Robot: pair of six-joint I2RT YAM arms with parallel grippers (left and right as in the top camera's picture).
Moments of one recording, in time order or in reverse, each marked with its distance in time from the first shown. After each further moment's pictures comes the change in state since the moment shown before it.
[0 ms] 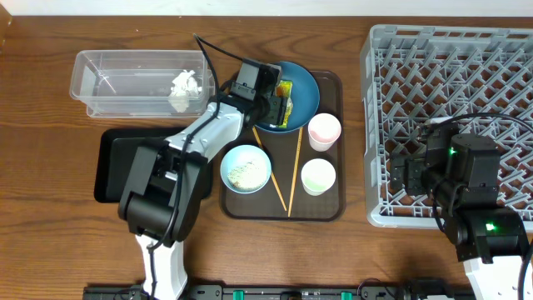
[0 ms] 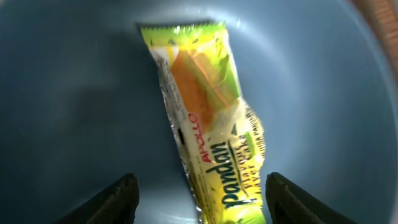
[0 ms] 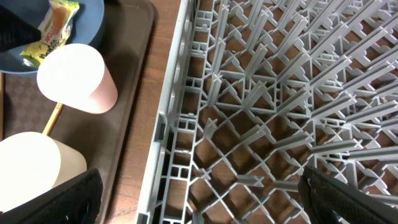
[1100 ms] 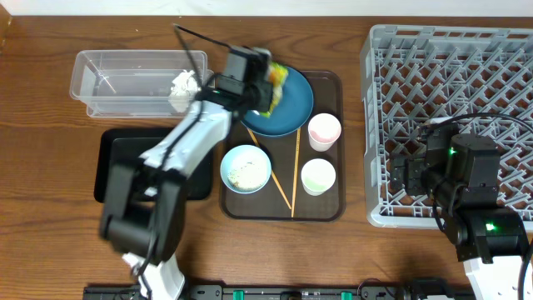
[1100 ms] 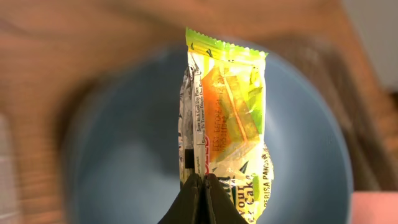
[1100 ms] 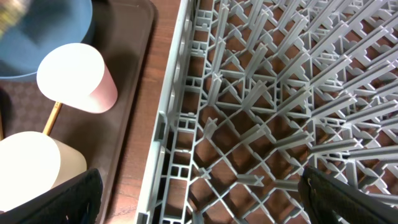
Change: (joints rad) left arm 0.052 -0.154 0.000 -0.014 -0.061 0.003; right arm 0.000 0.000 0.000 -0.001 0.000 0.000
